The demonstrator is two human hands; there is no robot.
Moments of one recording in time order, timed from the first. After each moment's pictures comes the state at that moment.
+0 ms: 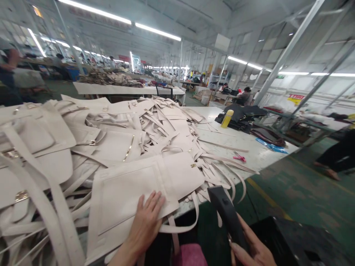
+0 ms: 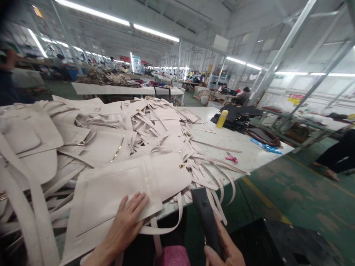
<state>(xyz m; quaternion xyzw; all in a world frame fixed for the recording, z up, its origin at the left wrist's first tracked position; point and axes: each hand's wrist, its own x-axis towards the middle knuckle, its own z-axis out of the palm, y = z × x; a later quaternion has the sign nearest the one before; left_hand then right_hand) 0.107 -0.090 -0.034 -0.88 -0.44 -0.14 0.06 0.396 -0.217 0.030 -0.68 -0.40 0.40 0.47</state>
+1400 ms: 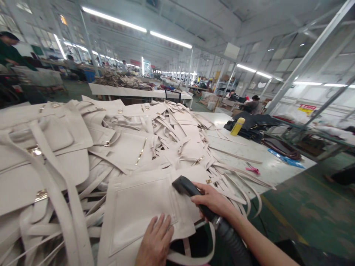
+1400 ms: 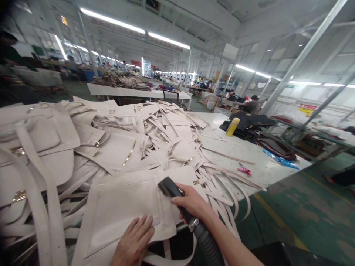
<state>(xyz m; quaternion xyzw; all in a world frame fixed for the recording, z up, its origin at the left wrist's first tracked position) 0.096 -0.108 -0.081 -0.84 -0.40 -0.35 0.12 0.308 -0.045 0.064 -0.51 -0.55 0.61 0.25</state>
